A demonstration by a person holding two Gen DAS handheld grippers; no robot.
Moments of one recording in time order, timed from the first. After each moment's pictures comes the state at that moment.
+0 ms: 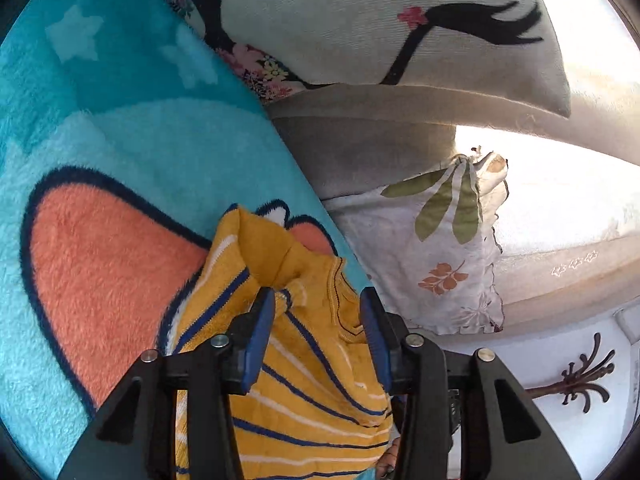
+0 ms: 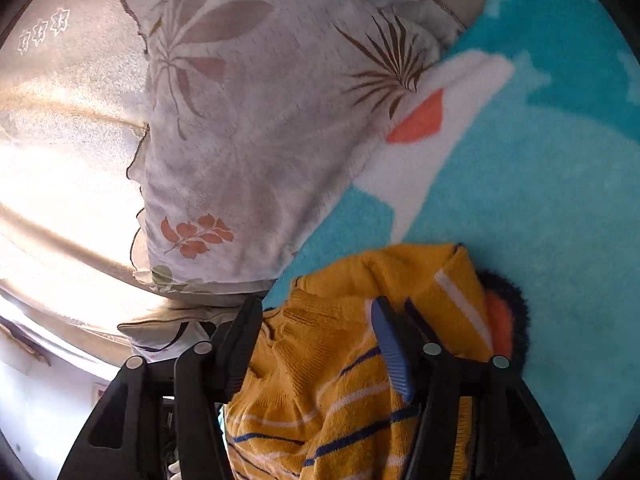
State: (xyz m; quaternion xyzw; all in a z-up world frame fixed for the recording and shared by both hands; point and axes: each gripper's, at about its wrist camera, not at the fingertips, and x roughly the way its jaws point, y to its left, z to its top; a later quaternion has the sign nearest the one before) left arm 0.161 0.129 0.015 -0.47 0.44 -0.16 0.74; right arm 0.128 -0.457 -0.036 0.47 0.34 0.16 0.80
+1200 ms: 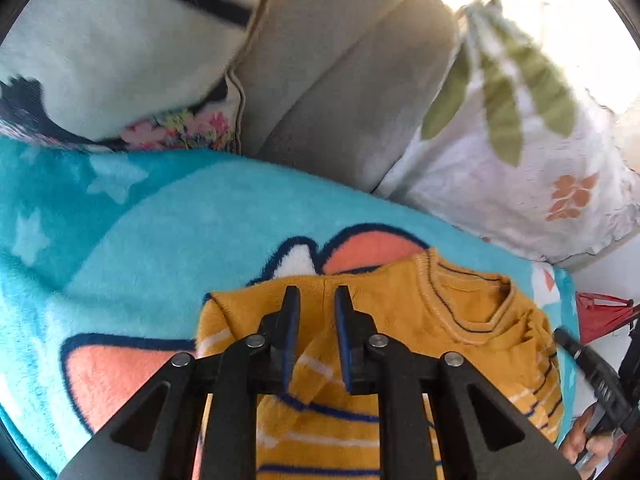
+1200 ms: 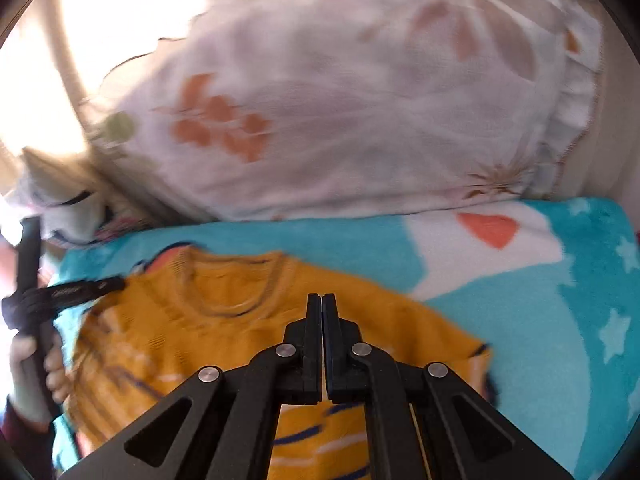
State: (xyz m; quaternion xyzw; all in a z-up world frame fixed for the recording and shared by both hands) left arm 0.209 0.052 0.031 -0.14 0.49 -0.08 0.86; right arm 0.150 -0.338 0.012 0.10 0.42 0.19 0.88
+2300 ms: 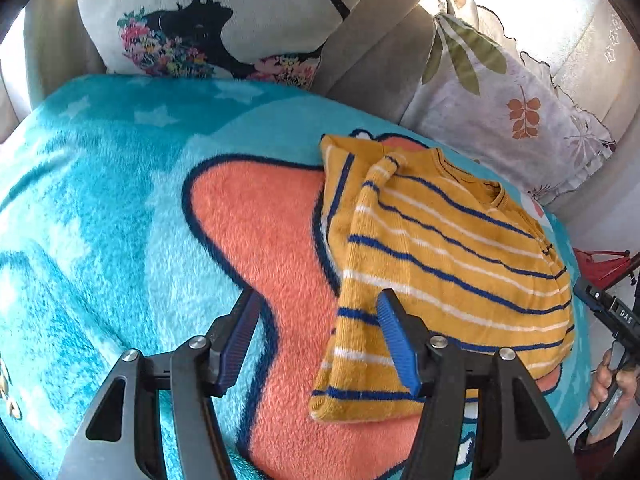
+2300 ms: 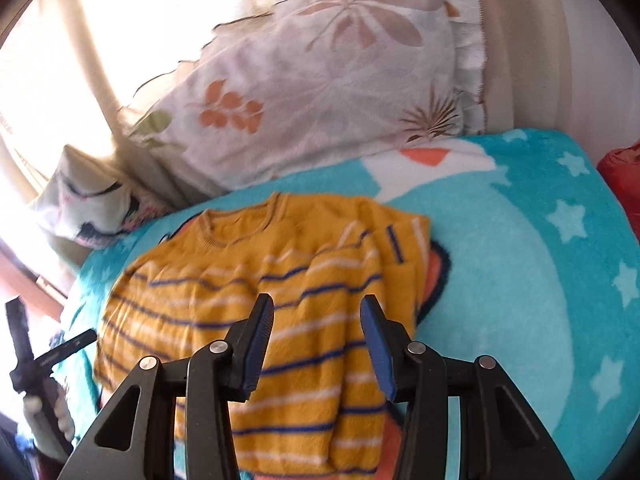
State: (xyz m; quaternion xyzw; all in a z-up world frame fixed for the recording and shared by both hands) left arm 0.045 0.097 0.025 -0.13 0.48 -0.07 0.87; right arm 0.034 -0.379 0.014 0.15 0.40 0.12 0.90
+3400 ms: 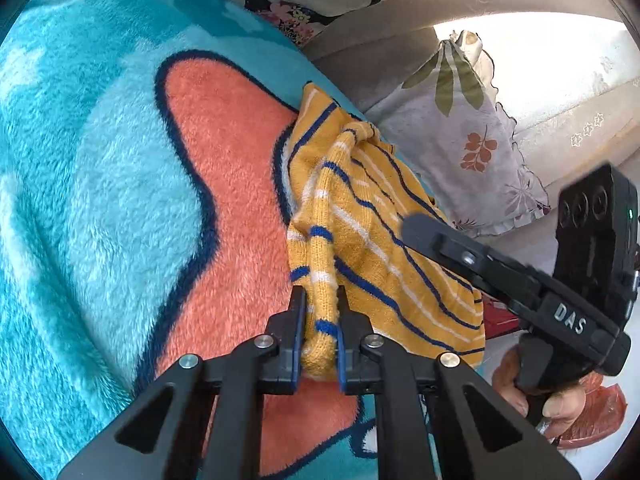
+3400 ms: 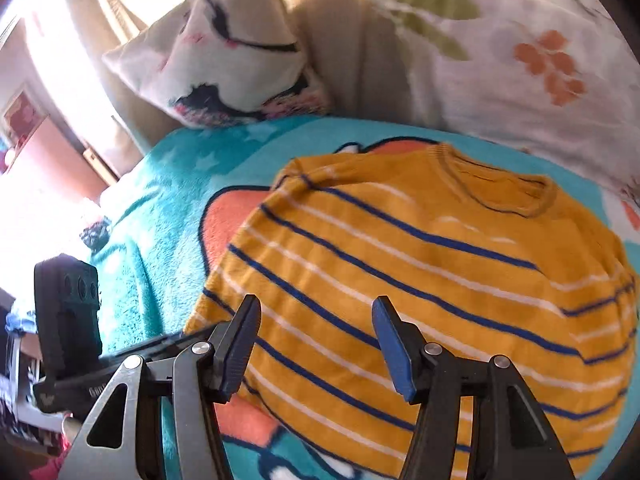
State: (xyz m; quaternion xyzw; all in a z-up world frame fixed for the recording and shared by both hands) left arm 0.006 0.115 -0.023 -0.35 0.45 -0.16 0.80; right arm 0.056 -0.111 0.025 -0.03 0.47 0.29 0.83
